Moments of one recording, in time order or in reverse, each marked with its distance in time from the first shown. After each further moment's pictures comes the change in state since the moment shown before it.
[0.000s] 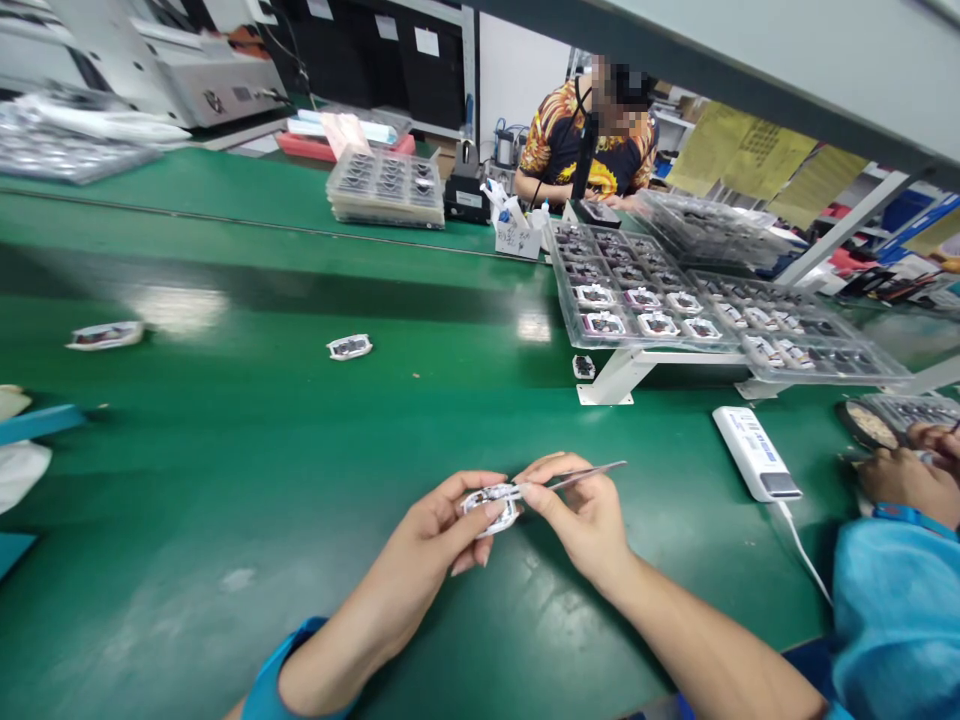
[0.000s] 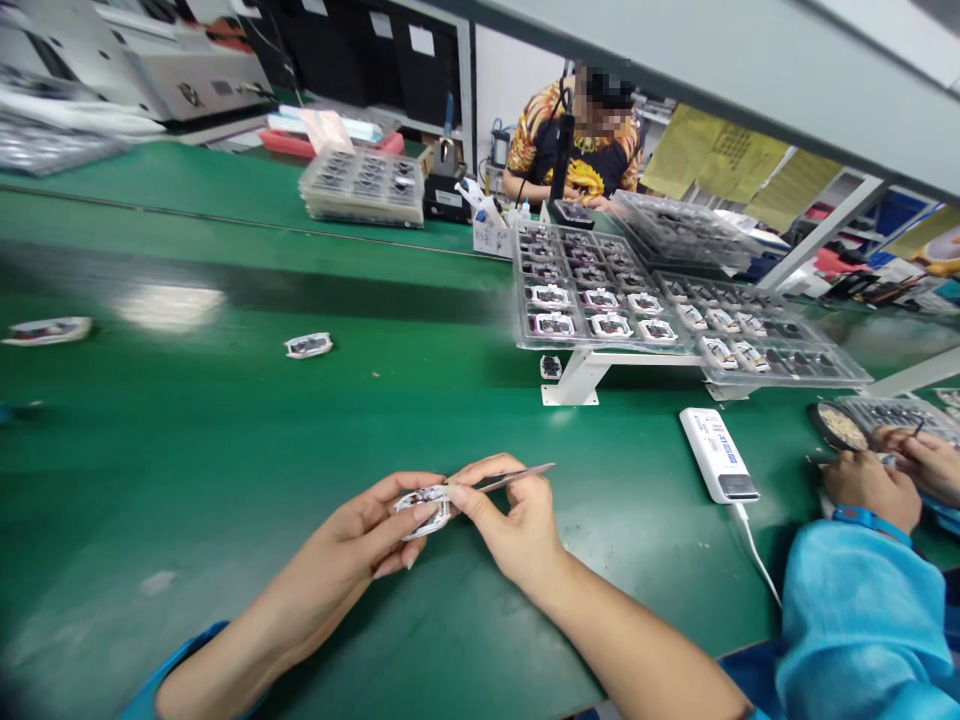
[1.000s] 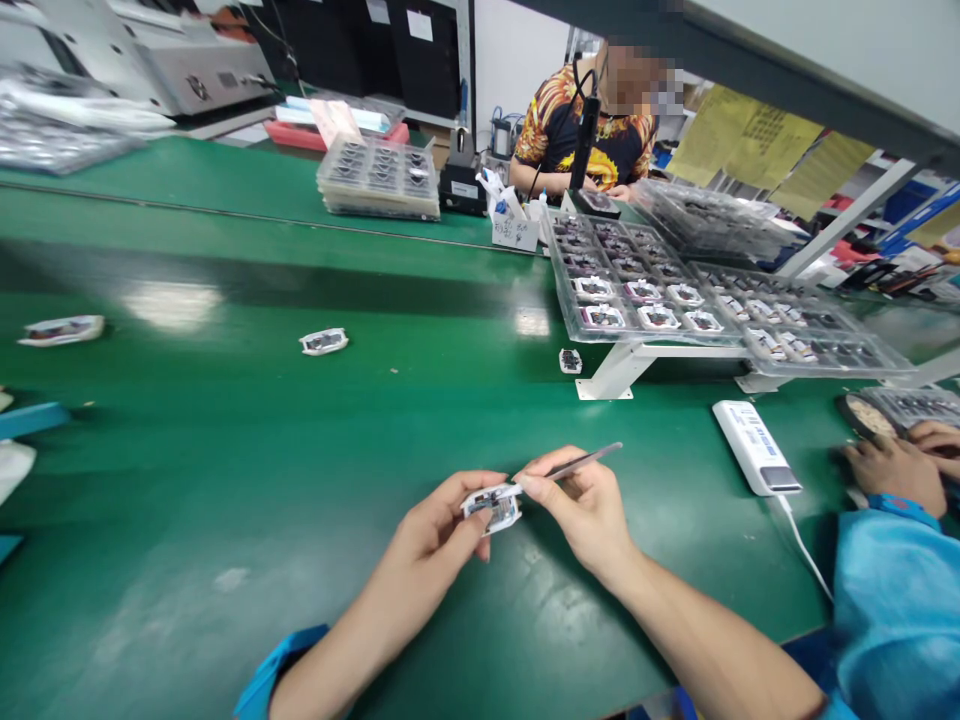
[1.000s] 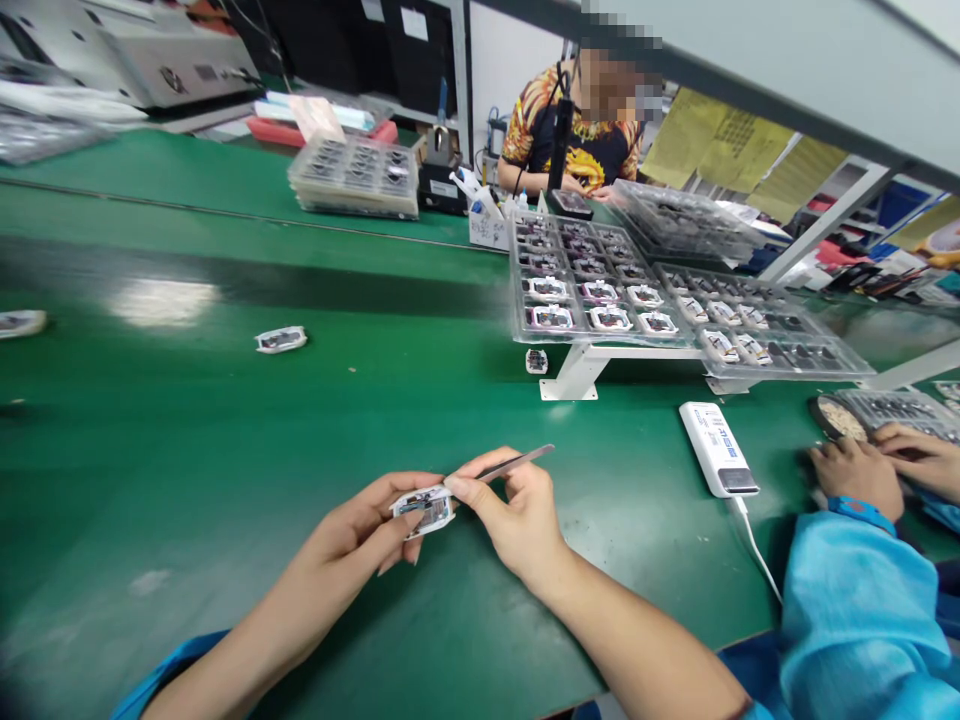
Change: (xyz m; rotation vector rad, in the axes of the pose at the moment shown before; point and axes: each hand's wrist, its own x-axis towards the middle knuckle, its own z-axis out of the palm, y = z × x) left_hand -0.002 0.001 0.001 0.257 0.009 0.249; right_hand 0.003 -0.003 0.000 0.044 0.052 0.141
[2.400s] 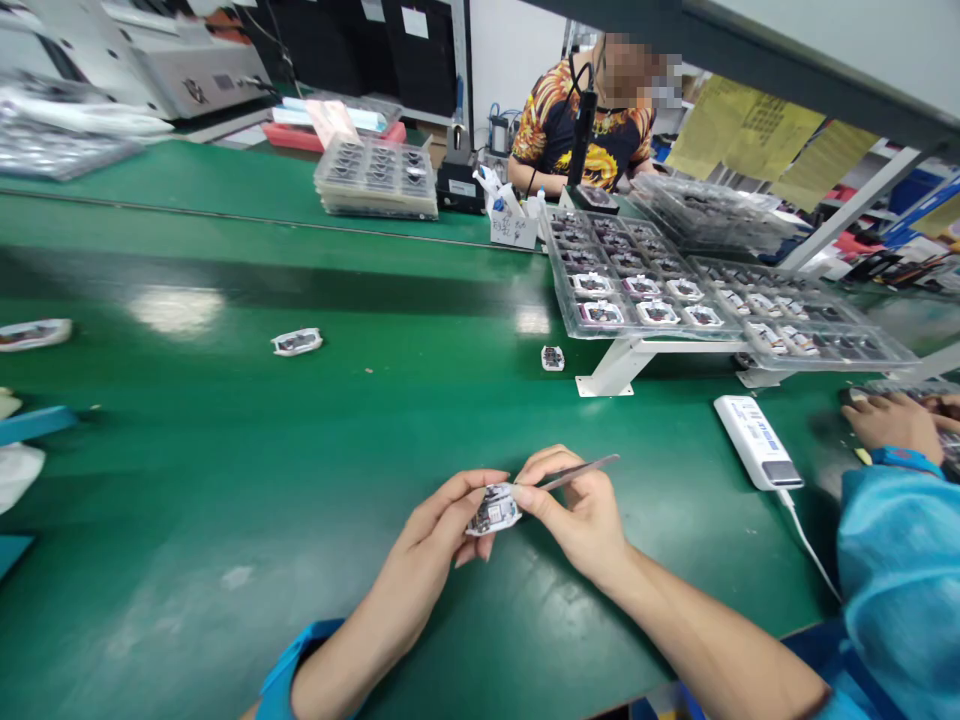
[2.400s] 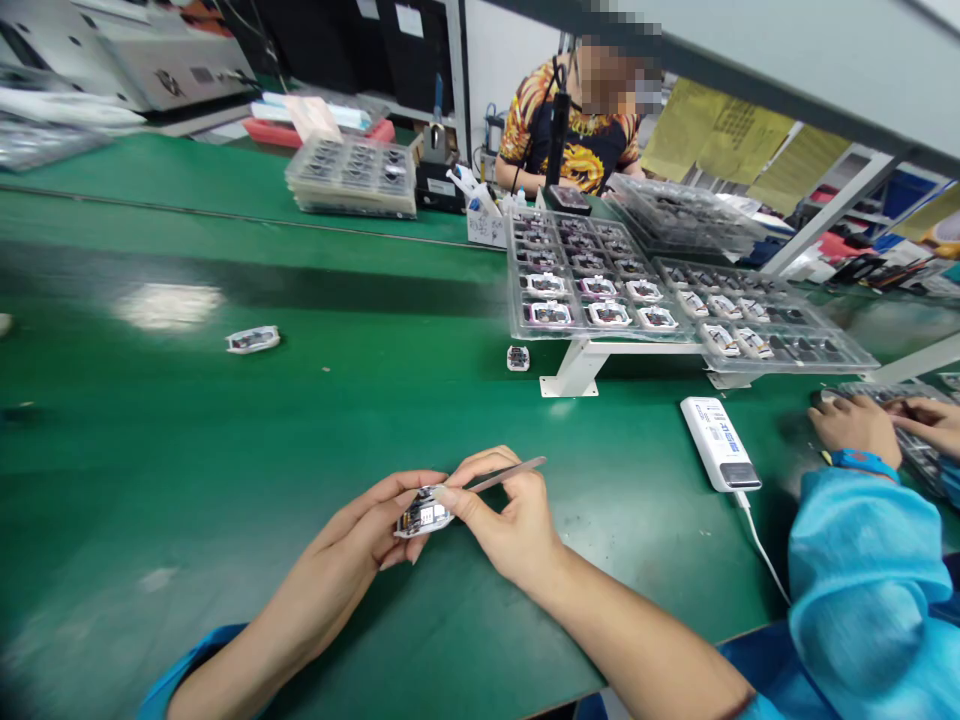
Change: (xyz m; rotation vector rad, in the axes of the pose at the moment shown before) left_hand -0.001 -0.010 0.007 -0.244 0.073 -0.178; right_hand -0.004 0.001 0.000 -0.159 -0.063 -0.223
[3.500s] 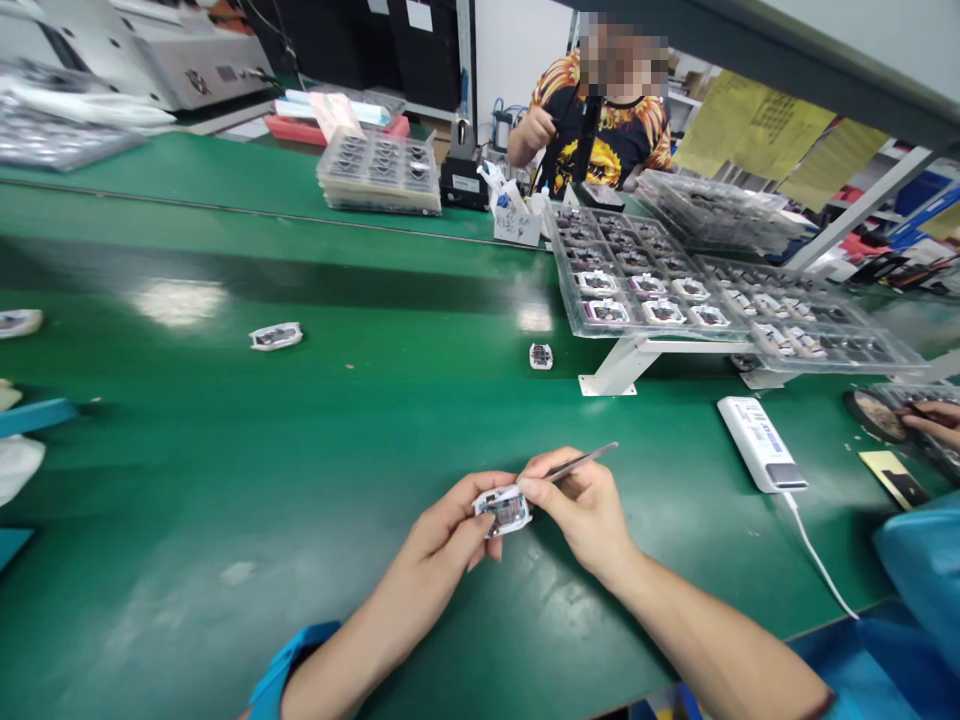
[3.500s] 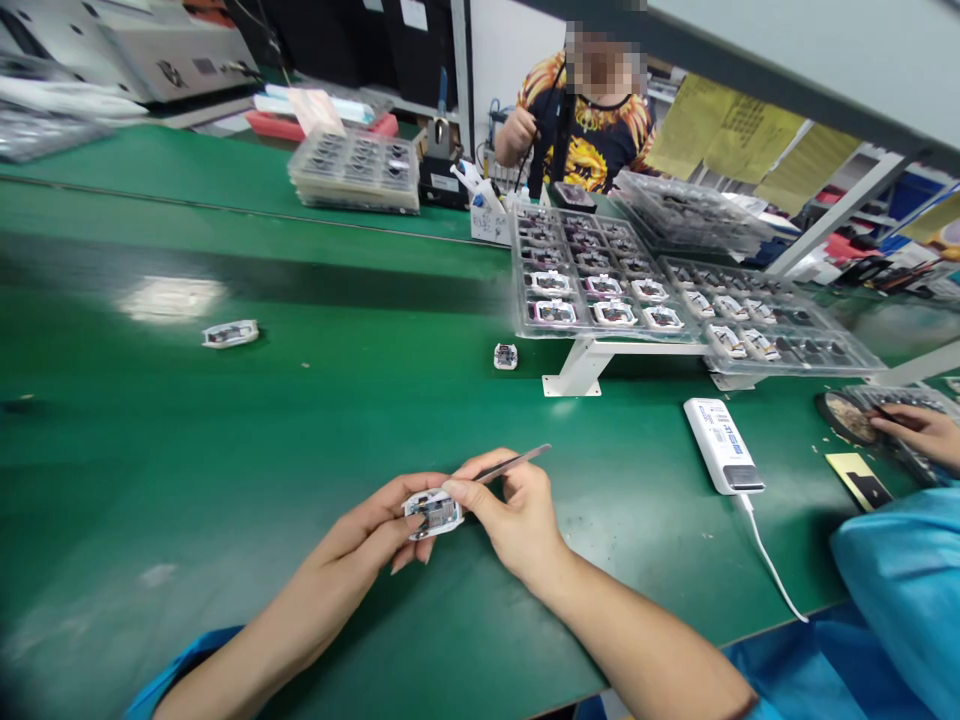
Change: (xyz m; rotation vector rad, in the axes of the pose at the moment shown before) left_hand -0.004 0.003 -0.002 0.193 -0.131 0.062; right_hand 0.001 0.002 0.004 0.204 0.053 0.276
